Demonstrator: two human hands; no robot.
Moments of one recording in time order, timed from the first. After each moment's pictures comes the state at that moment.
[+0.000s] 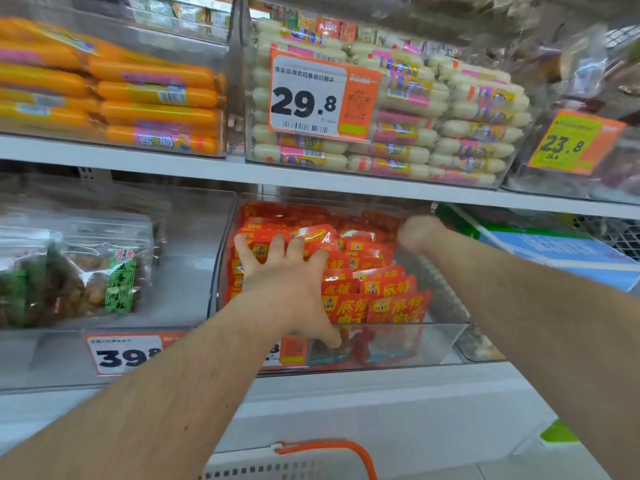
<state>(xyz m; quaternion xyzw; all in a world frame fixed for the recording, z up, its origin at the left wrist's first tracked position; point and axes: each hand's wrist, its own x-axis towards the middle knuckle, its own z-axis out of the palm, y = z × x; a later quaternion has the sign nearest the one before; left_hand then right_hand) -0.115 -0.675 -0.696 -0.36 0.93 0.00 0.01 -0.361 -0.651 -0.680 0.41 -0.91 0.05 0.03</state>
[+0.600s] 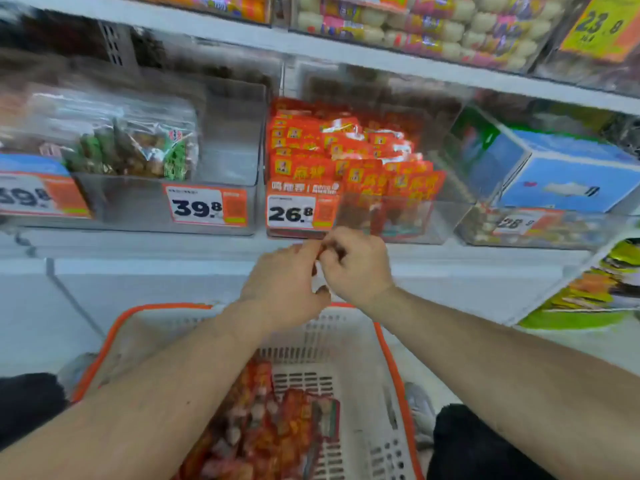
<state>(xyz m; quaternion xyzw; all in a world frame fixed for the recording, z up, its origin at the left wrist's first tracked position) -0.015 -0.603 -0.813 -0.29 0.93 0.18 -0.16 -0.149 -0.550 -0.823 0.58 -0.69 0.41 0.14</state>
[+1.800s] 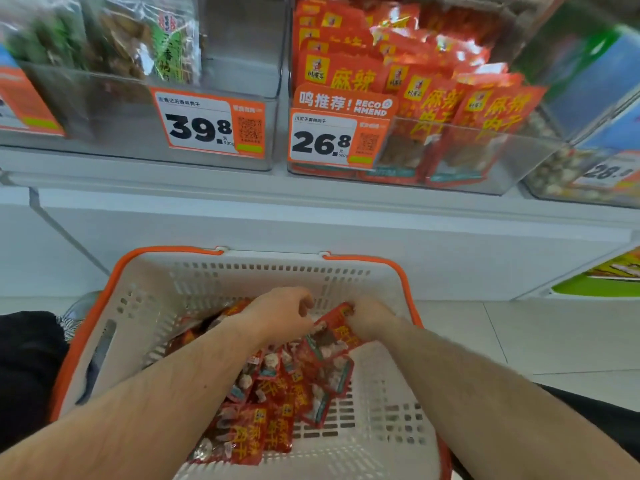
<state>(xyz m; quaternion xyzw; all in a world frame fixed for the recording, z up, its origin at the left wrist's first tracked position) 0.019 -0.604 -0.946 -0.37 0.83 0.40 0.12 -0.159 -0.522 -1.018 0.41 -0.85 -0.01 -0.35</state>
